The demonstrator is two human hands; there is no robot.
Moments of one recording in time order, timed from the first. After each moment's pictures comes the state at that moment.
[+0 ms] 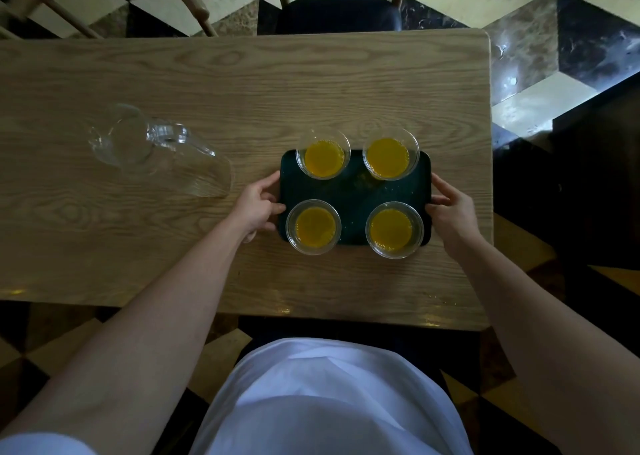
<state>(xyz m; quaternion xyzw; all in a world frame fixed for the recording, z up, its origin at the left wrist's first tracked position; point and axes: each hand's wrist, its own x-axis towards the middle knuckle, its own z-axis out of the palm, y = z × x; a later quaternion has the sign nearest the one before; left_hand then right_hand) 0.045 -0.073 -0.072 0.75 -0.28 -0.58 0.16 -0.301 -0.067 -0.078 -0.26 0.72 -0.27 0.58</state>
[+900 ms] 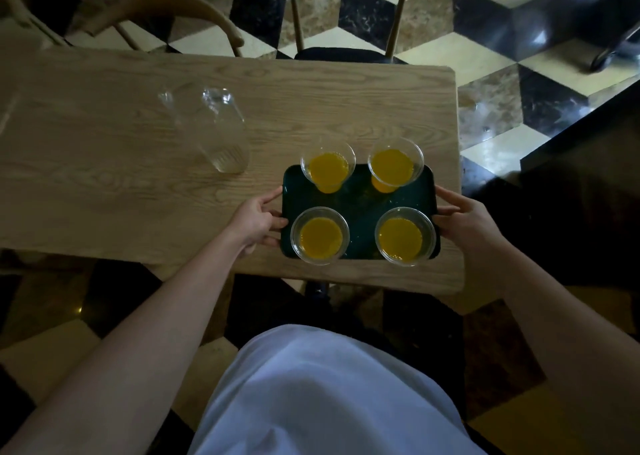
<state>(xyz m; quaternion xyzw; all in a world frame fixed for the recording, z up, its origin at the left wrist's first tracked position) 0.032 0.051 0.009 0.70 -0.28 -0.62 0.22 -0.348 0.025 0.003 -0.32 0.65 -0.27 0.63</state>
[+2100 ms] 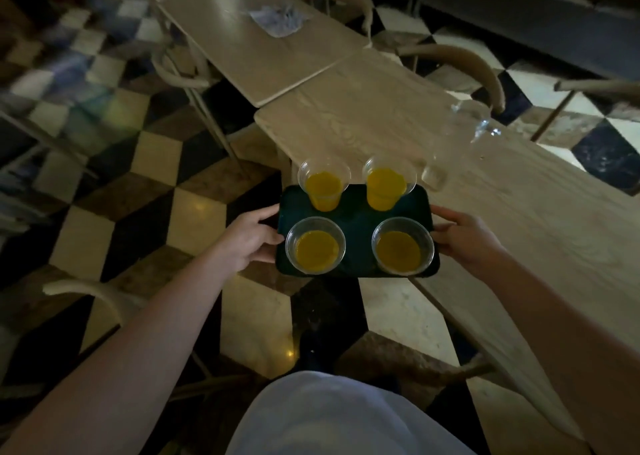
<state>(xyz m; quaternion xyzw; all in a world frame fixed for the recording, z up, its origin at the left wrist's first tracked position) 0.159 0.389 0.116 0.76 -0.04 -0.44 0.48 -0.073 0.081 0.070 -0.60 0.43 -0.02 0.68</state>
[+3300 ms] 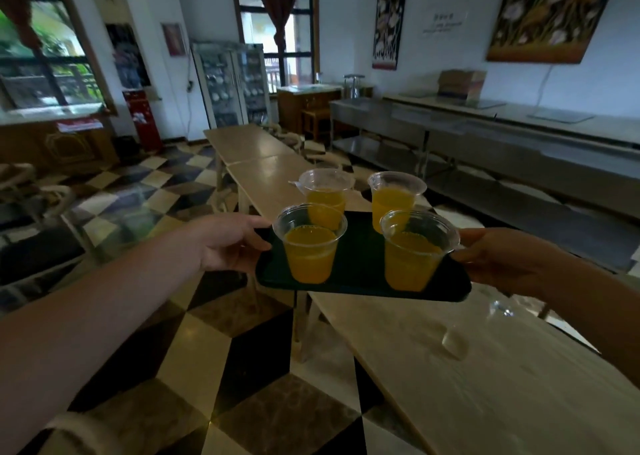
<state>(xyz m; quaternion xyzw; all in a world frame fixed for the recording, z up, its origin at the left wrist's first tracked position) 0.269 0.418 0.374 0.72 -0.10 -0.40 0.55 0.031 0.087 0.358 -0.63 0.30 -0.03 0.72</state>
